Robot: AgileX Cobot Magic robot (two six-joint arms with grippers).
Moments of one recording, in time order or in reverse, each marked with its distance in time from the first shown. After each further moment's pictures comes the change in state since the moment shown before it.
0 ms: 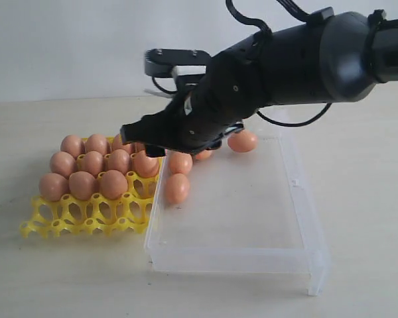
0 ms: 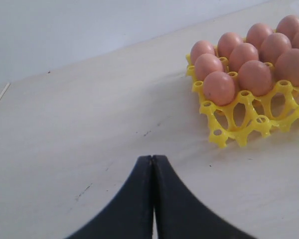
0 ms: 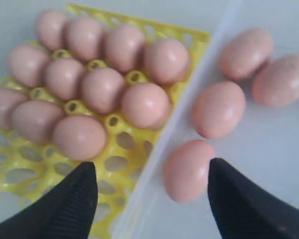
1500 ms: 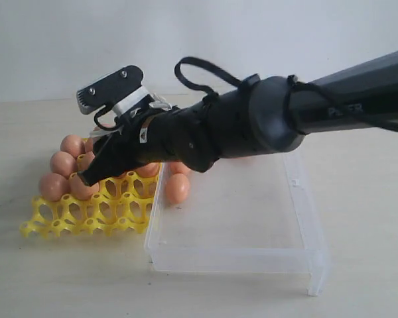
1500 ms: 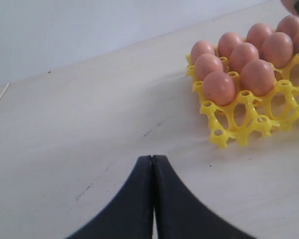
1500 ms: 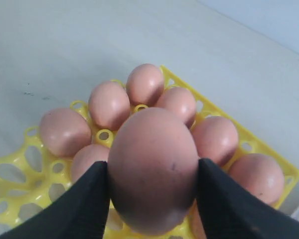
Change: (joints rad) left arm 0.000 0.000 0.000 0.000 0.000 0.000; right arm 0.094 0.149 -0.007 0.094 -0.466 -0.580
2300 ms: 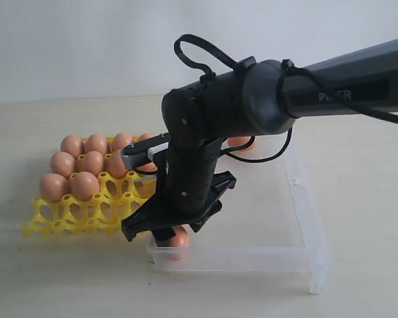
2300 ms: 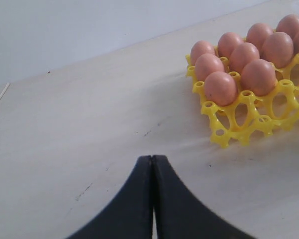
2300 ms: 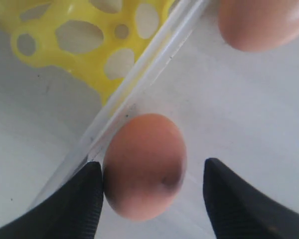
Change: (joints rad) left arm 0.000 0.000 0.000 0.000 0.000 0.000; right arm -0.019 0.035 -0.100 0.060 0.901 0.242
